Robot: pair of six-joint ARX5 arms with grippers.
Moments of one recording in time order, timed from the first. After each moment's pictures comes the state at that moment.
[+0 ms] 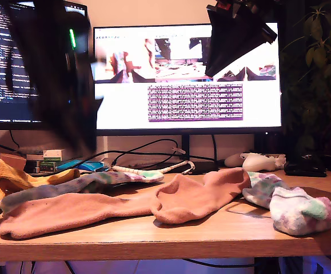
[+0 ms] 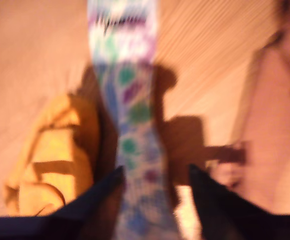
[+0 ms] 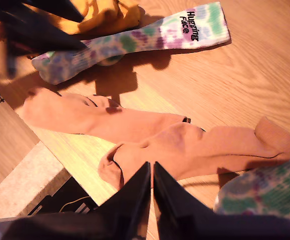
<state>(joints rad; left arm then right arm) -0.42 1.79 1.29 -0.65 0.02 0.19 0.51 1.54 1.46 -0.89 -0.26 -0.19</state>
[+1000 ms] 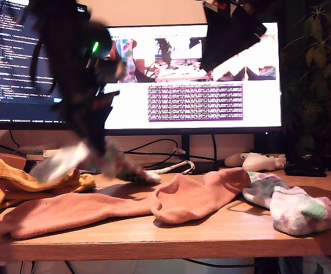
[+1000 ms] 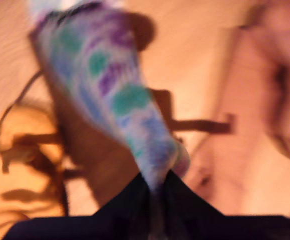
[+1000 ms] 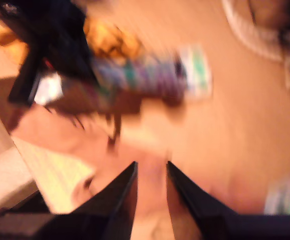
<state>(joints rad) -0.47 1.87 1.60 -0.98 0.15 0.28 0.49 1.54 1.46 -0.74 -0.31 -0.38</state>
